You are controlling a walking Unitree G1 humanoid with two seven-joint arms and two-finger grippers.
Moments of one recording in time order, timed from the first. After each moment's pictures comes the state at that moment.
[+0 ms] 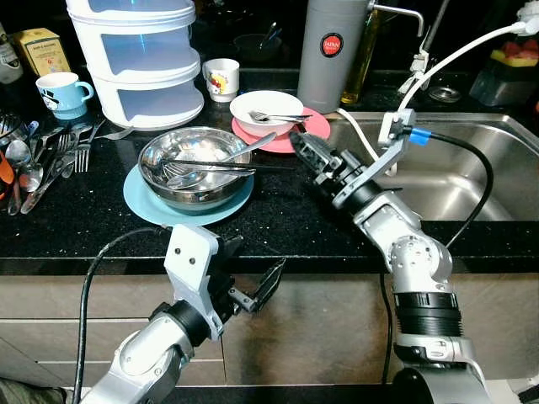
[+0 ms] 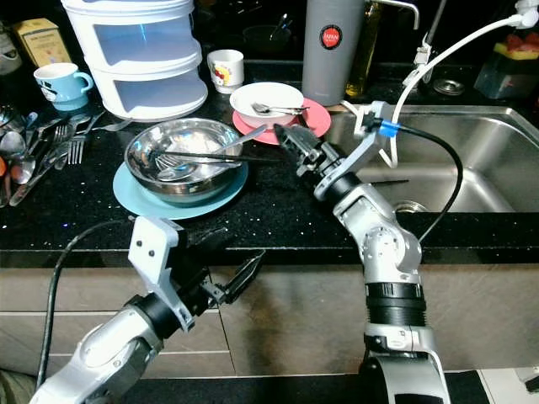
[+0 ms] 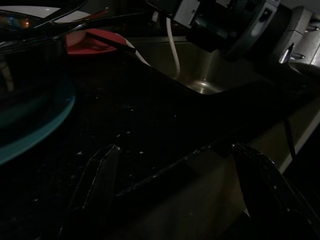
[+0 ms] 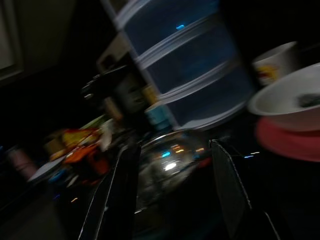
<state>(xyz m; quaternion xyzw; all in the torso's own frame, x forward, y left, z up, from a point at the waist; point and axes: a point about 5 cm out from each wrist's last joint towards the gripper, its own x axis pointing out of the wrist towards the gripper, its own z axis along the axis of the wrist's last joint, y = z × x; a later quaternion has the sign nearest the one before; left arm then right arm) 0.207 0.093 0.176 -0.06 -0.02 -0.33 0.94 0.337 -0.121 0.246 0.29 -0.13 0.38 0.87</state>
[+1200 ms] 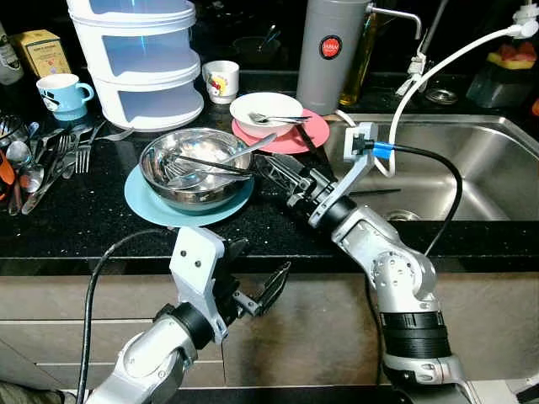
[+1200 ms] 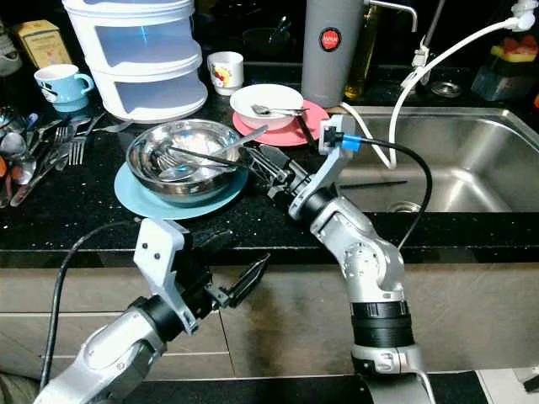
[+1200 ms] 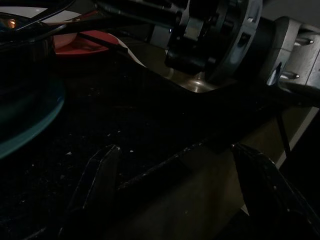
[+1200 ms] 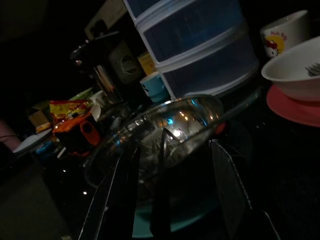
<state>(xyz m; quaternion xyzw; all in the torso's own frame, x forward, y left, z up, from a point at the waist) 0.205 0.088 0.175 -0.06 -0.02 -0.34 0.94 0.326 -0.096 0.233 0.24 -0.09 0.37 0.89</state>
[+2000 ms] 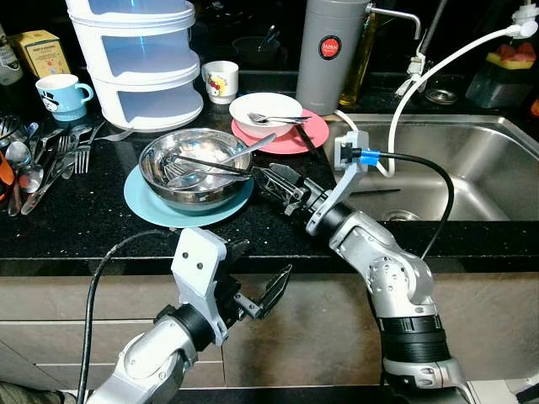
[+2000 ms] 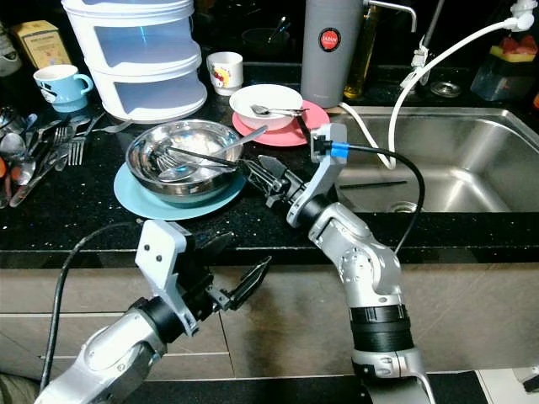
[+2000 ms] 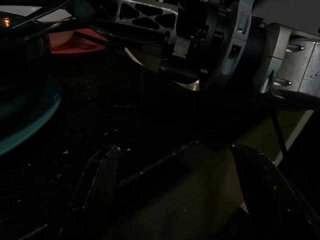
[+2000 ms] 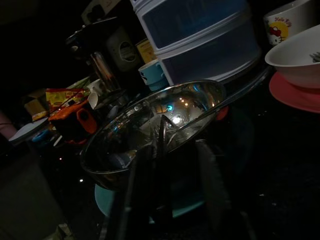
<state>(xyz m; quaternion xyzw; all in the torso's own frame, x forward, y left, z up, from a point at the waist) 0.205 0.088 0.174 -0.05 -0.02 -0.35 0.94 0.325 -0.091 0.227 0.23 -0.08 0.38 0.89</state>
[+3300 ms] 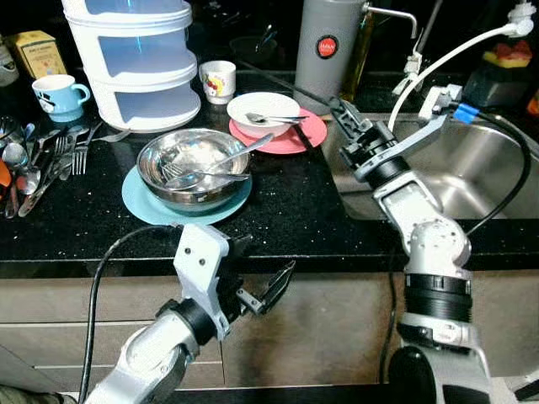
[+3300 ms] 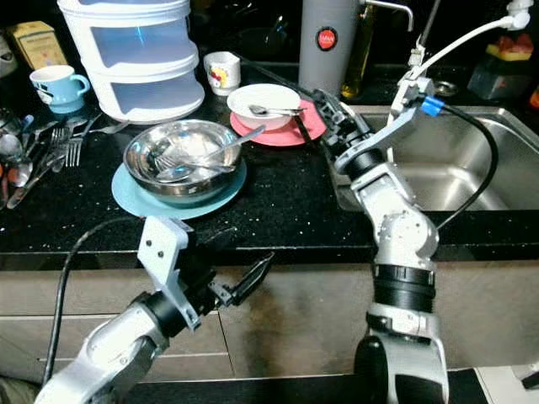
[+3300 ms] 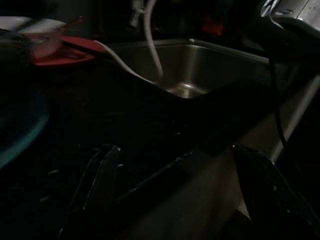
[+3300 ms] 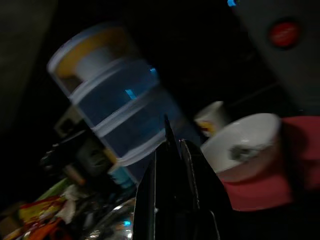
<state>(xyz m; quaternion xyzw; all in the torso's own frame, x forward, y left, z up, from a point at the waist) 0.209 0.085 0.179 -0.05 -0.03 -0.36 0.93 0.356 -0.161 0.275 0.36 -0.18 0.24 0.89</state>
